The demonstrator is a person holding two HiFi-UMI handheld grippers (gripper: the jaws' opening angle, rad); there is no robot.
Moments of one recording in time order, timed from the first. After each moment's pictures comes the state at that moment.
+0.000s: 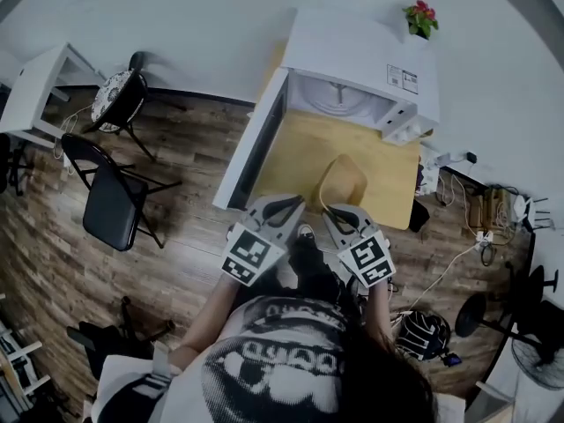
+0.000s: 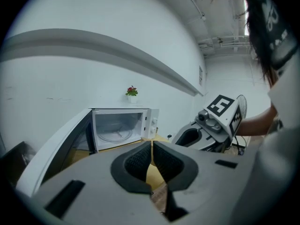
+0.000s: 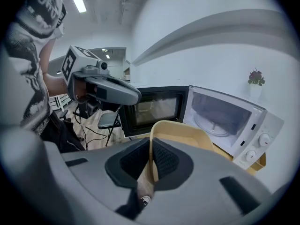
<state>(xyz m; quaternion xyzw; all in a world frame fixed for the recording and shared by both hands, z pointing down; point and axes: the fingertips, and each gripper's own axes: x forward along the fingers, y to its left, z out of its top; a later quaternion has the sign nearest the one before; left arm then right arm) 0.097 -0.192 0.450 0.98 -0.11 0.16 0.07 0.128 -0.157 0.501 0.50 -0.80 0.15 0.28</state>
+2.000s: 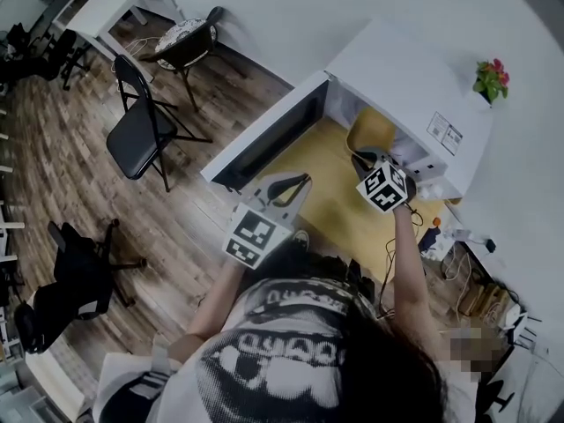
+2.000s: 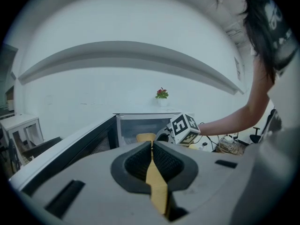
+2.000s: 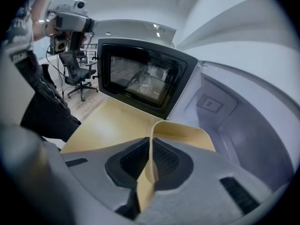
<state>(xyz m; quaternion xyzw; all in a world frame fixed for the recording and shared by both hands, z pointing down) 0.145 -0.254 0.450 0.92 -0.34 0.15 0.08 0.255 -0.338 0.591 0.29 -0.84 -0.03 0.47</state>
